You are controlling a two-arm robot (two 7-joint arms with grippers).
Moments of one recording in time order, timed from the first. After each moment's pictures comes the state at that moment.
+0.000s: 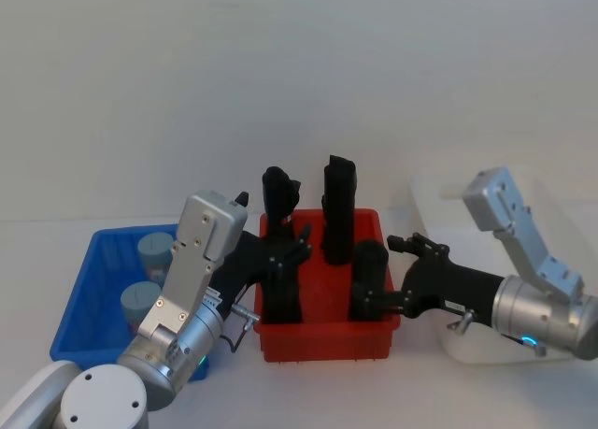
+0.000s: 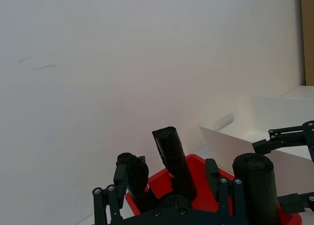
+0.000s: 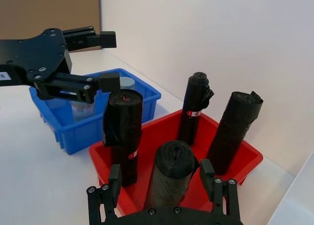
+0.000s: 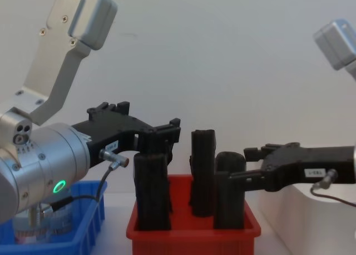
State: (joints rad) left arm -0.24 0.38 0.45 -1.63 -0.20 0.01 -0.01; right arm 0.37 0.29 -0.31 -1.40 0.13 0.17 0.71
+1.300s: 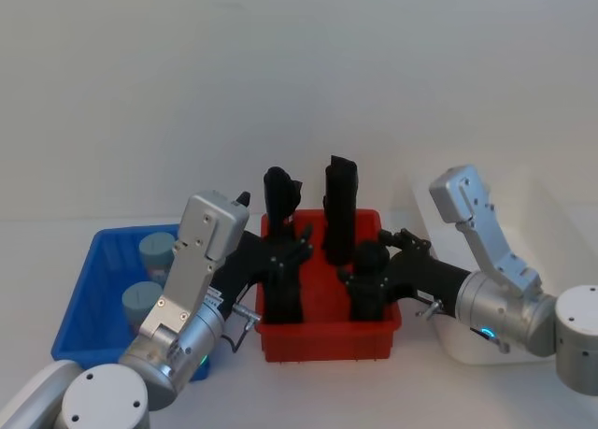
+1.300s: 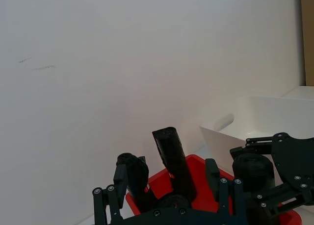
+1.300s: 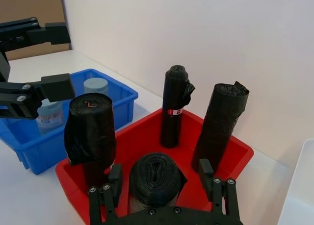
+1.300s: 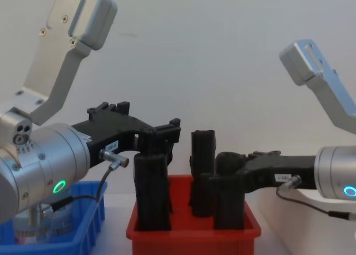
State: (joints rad) left arm -0.24 0.38 0.45 -1.63 -0.20 0.01 -0.01; right arm 0.42 0.21 -0.36 -1.29 0.13 0.18 0.54
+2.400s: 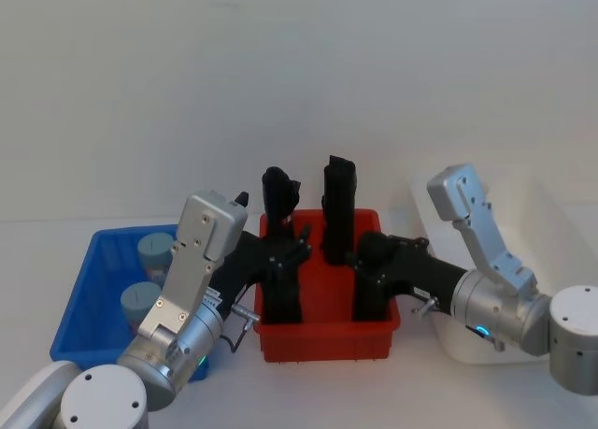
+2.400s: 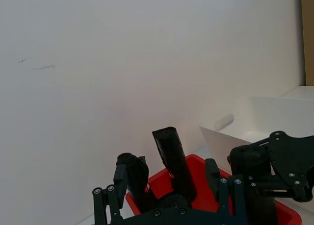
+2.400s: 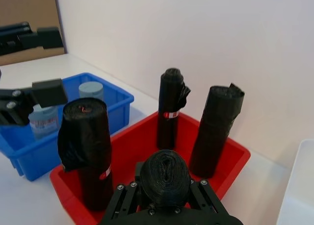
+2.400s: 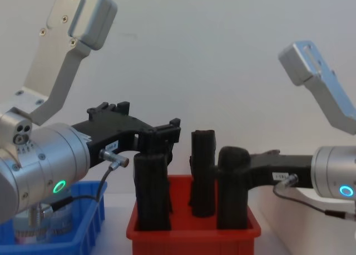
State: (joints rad) left arm -0.24 0.38 0.45 -1.63 -0.20 0.01 -0.01; right arm 0.43 0.20 -0.37 -1.27 0.14 0.17 0.51
